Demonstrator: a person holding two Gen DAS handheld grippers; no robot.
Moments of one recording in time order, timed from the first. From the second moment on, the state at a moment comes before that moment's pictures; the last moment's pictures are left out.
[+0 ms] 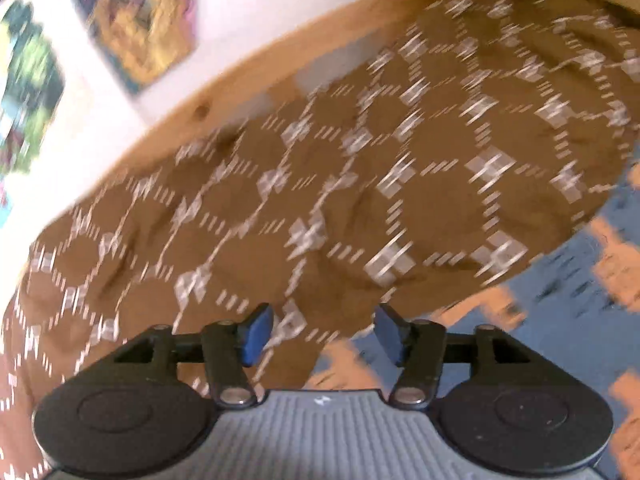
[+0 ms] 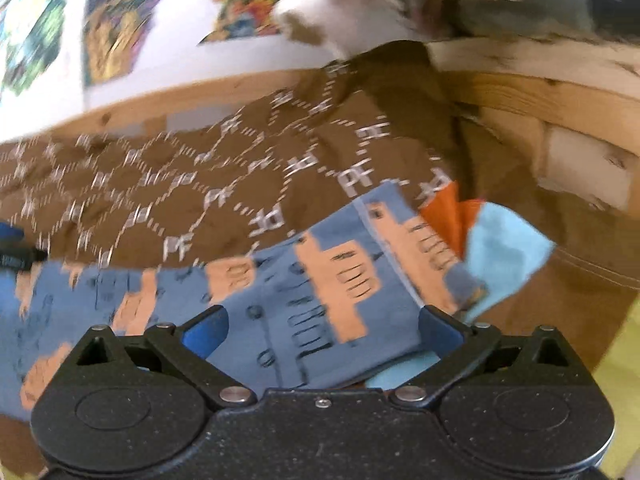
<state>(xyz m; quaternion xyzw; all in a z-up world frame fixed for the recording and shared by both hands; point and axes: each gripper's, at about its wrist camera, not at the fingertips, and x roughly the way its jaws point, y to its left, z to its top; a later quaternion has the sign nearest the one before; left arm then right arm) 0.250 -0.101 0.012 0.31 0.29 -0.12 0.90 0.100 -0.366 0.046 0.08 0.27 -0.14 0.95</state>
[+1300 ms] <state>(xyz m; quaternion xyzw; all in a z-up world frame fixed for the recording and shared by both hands) 0.221 -0.348 0.058 0.26 0.32 -0.38 0.83 0.084 -0.425 0.045 0.17 0.24 -0.19 0.94</state>
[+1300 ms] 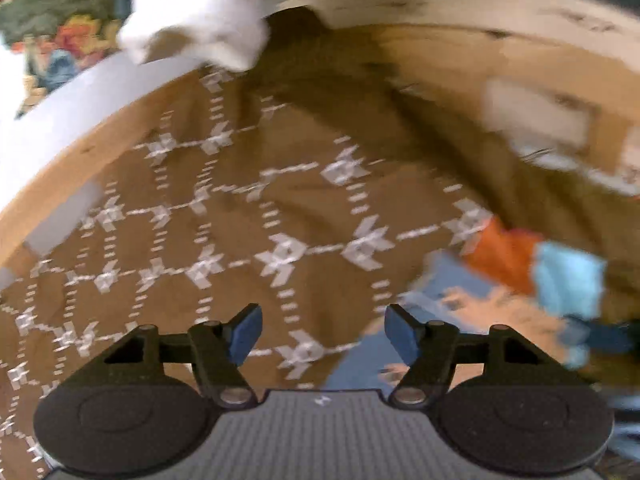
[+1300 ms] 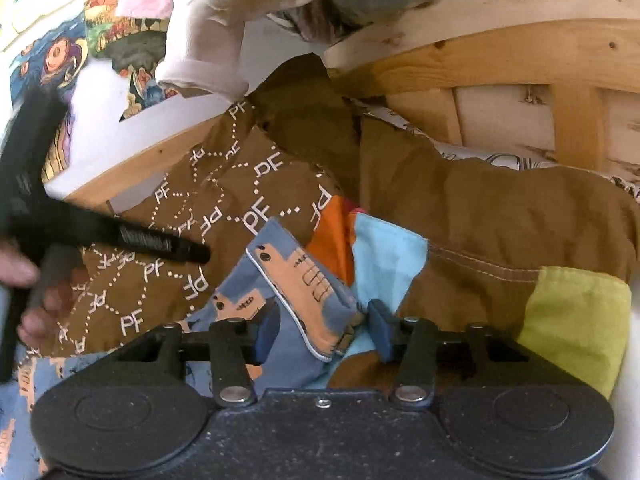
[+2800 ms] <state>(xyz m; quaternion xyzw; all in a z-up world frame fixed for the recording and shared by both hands) 0.243 -0.310 0.056 0.08 0.50 -0.36 0.78 0.084 -0.324 0.052 -0.12 0.22 -0.05 0.97</state>
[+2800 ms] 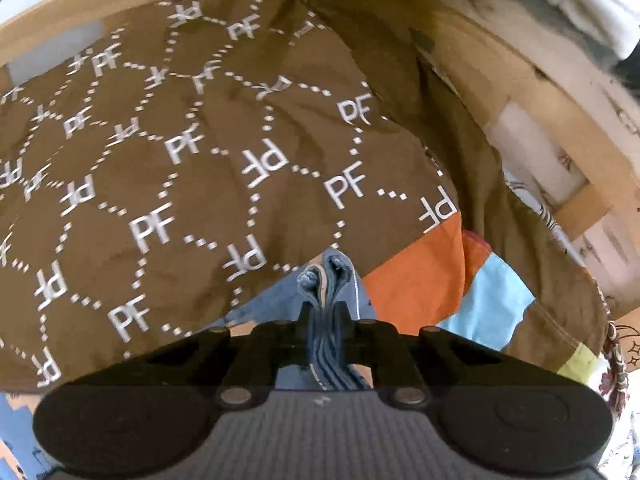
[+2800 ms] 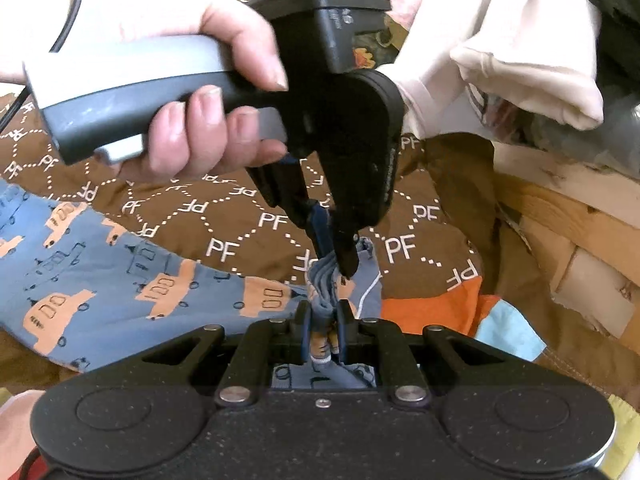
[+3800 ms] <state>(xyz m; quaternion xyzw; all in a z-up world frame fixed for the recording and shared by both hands) 0.253 -0.127 -0.006 -0.05 0.55 -0.31 0.77 0.078 -0.224 0.025 -0.22 0.26 0.15 0.93</state>
